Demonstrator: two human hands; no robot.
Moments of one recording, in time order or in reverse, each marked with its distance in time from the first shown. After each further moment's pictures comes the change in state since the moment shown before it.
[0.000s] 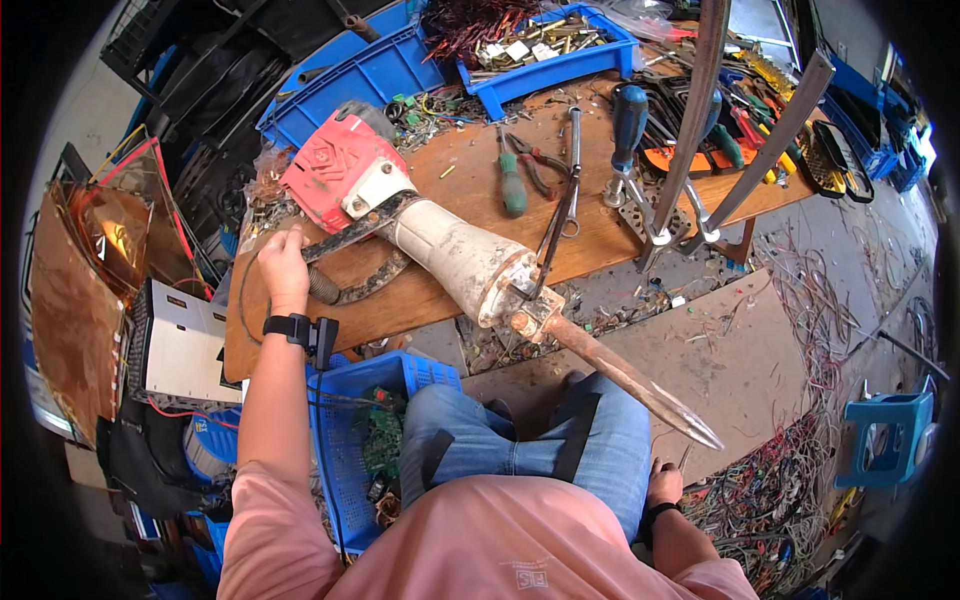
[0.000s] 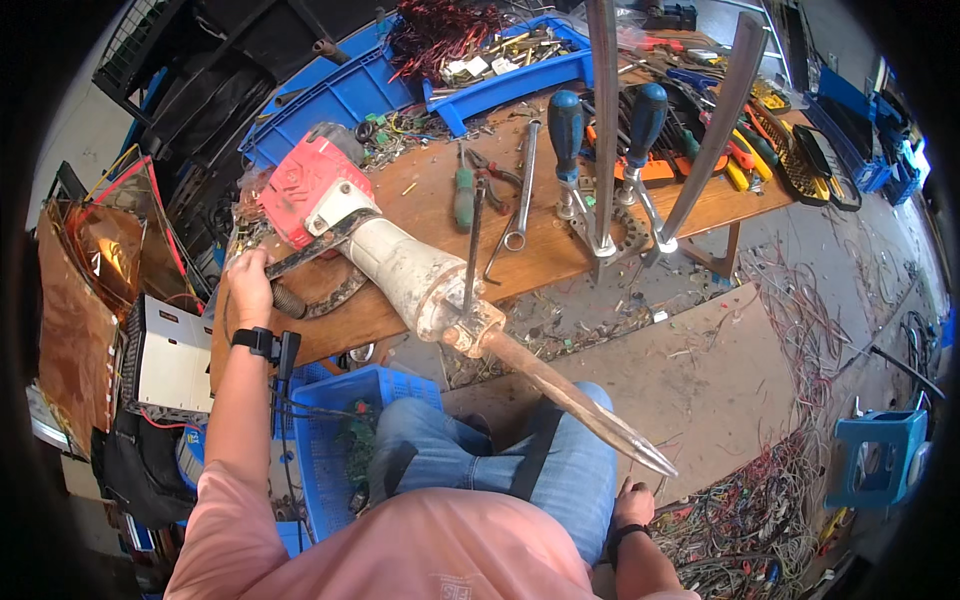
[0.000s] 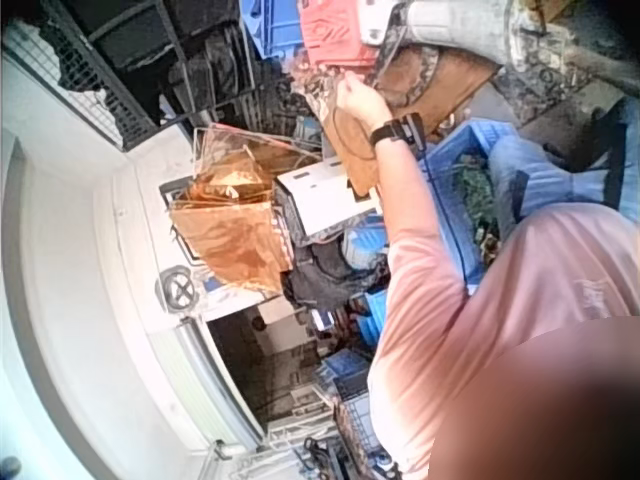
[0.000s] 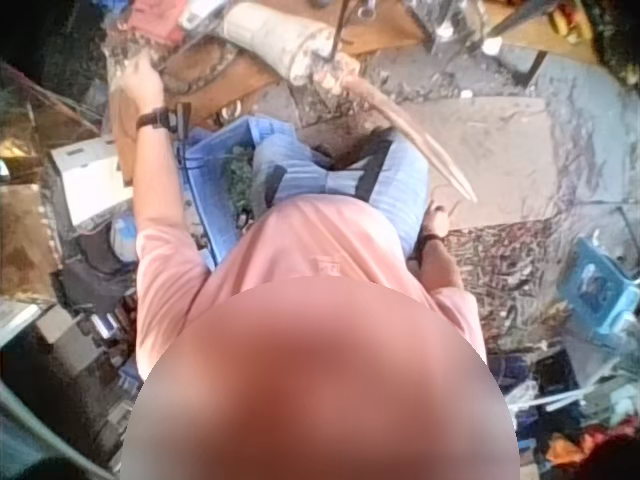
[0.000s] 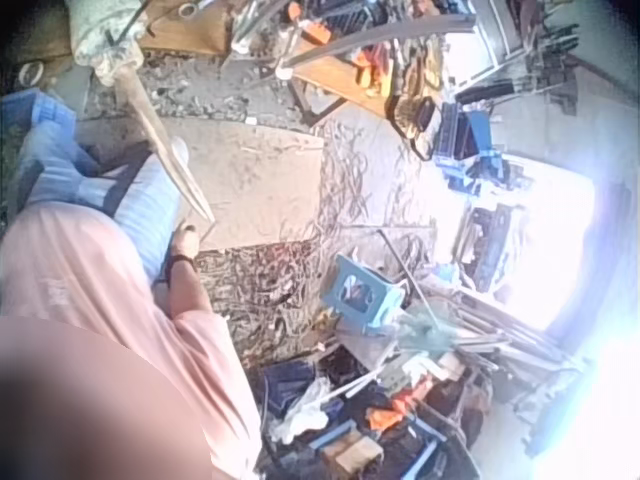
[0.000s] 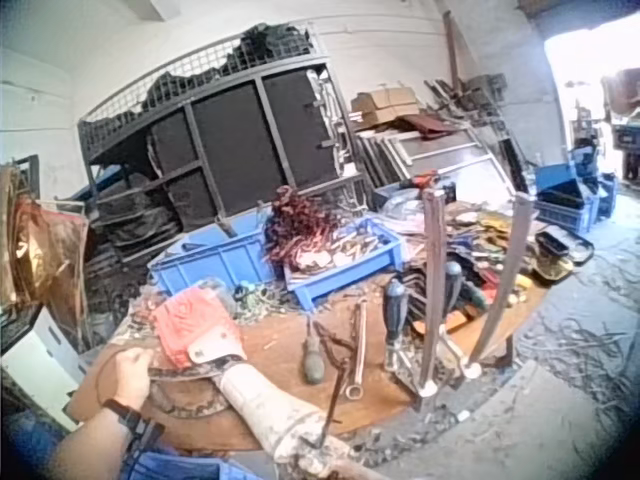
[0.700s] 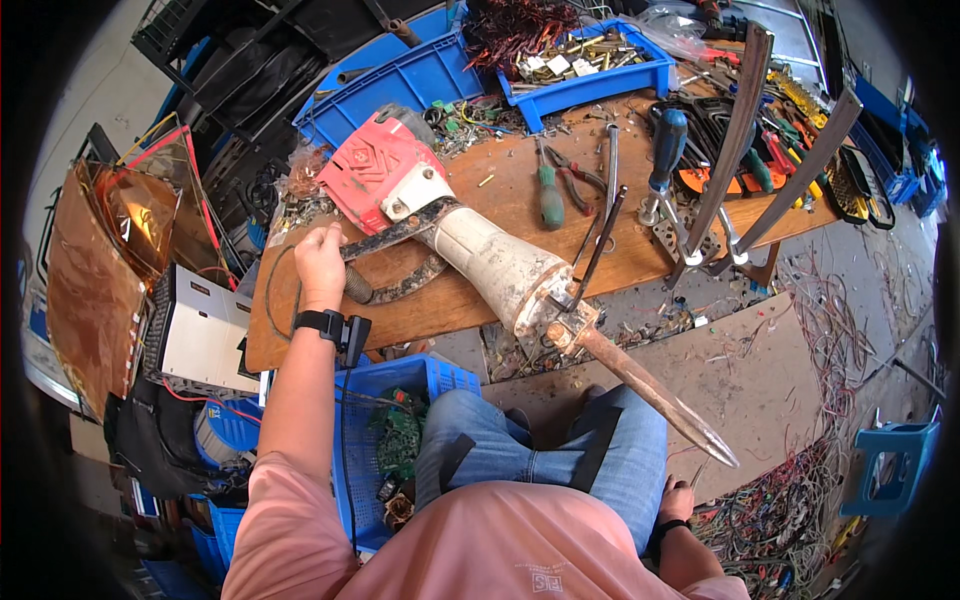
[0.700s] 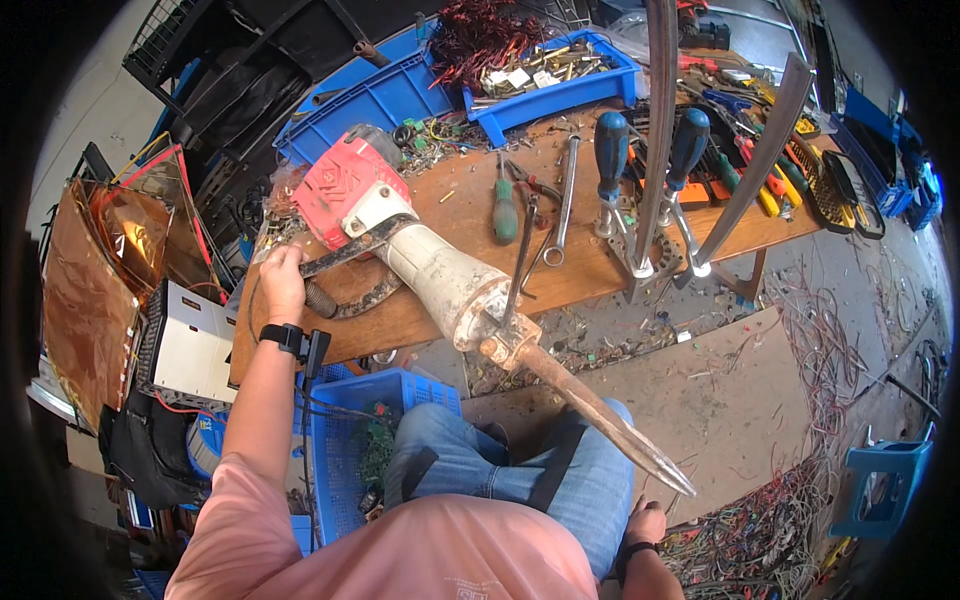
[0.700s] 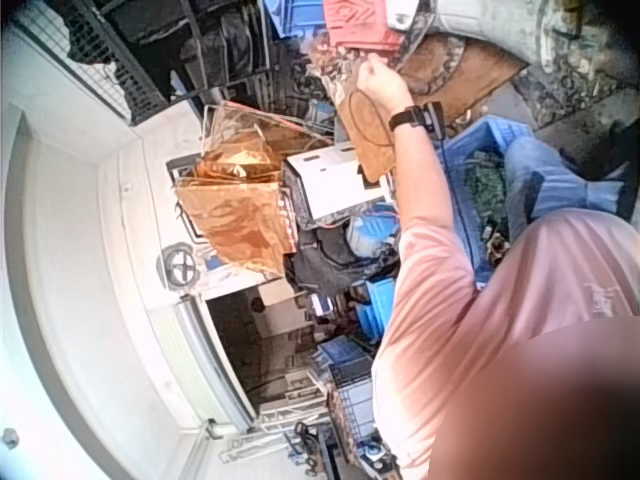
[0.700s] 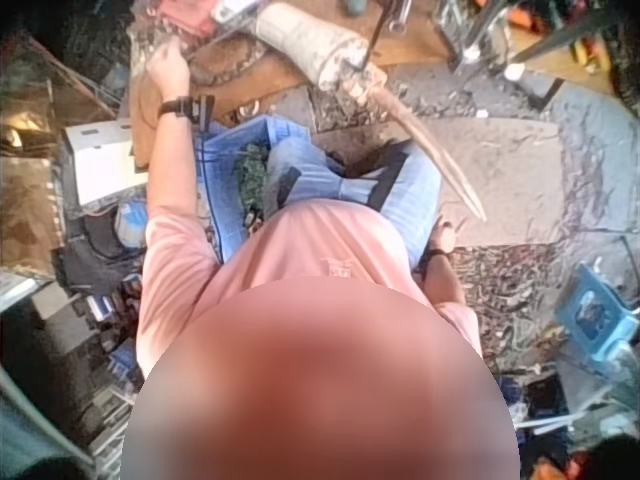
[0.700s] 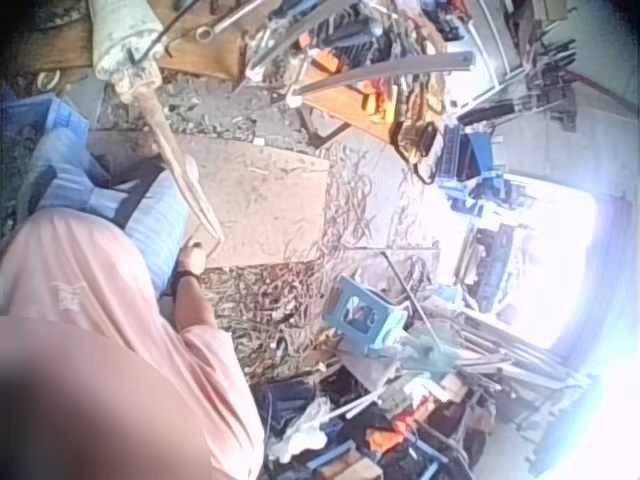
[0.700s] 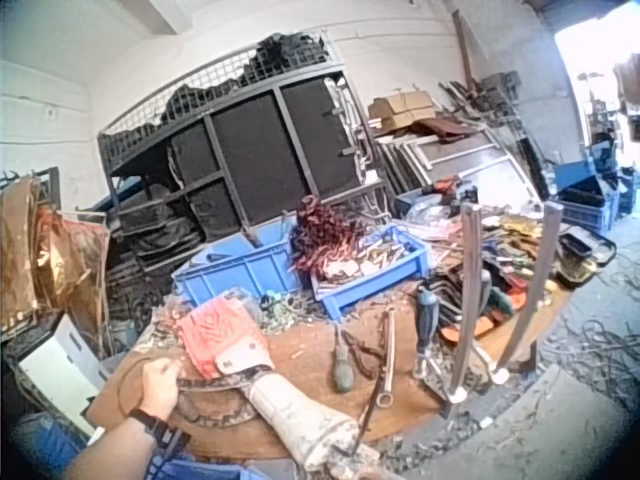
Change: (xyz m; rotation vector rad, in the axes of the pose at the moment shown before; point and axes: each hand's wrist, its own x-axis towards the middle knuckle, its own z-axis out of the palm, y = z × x) left_hand -0.002 0.004 0.000 0.004 -0.008 0.004; right_hand 0.001 0.003 0.004 0.012 0.027 -0.025
